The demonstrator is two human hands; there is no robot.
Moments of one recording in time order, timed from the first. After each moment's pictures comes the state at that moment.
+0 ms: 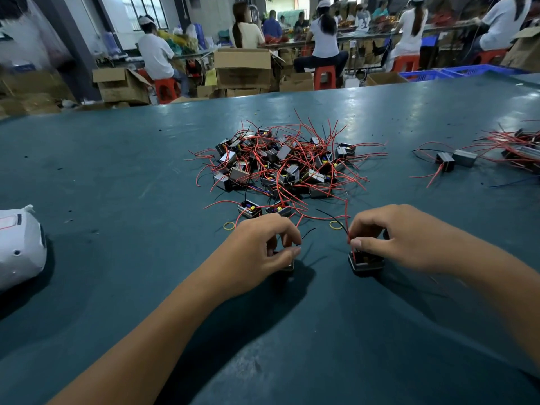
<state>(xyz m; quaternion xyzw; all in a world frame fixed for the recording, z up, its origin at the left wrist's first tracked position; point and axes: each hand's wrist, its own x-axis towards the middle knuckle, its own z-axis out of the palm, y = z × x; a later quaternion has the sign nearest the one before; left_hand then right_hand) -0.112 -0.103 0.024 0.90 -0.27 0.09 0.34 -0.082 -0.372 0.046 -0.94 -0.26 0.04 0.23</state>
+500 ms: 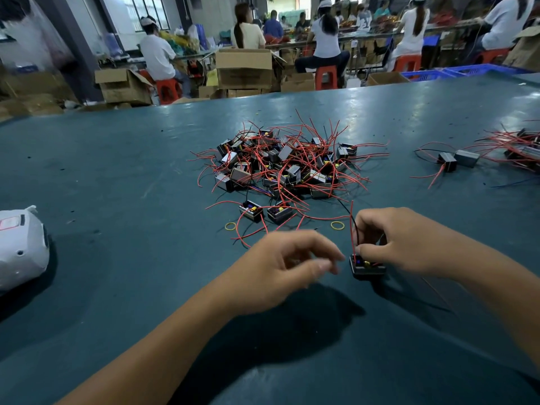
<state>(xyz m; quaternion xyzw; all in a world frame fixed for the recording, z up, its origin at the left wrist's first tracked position) -0.133 -0.127 0.026 0.79 -0.31 -0.04 0.52 -0.084 -0.366 0.042 -0.93 -0.24 0.04 0.26</state>
